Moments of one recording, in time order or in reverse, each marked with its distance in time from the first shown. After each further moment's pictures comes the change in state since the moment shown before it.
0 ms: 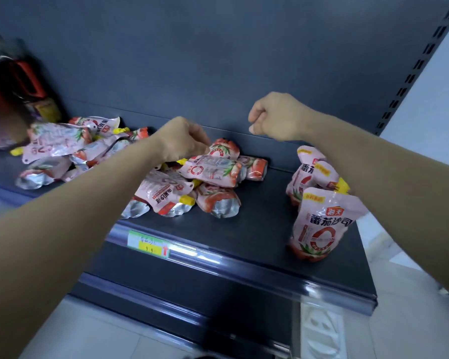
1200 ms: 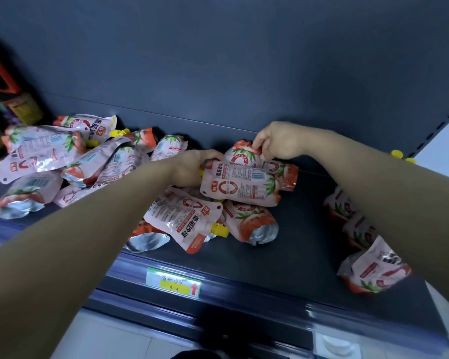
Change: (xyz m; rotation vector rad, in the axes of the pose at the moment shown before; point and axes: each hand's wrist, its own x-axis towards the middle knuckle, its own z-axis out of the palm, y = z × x) left_hand 0.085 -0.100 0.013 0.103 -0.422 0.057; right_hand 0.101 0.012 0.076 -0.037 -0.334 0.170
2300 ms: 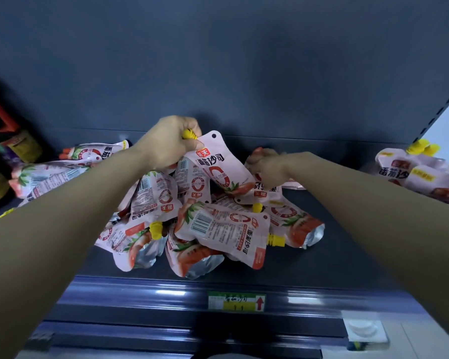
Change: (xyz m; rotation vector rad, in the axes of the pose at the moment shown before) left_hand -0.019 -0.053 -0.102 -0.029 0.343 0.222; right_hand 0.026 -0.072 0.049 -0.551 -0.237 0.068
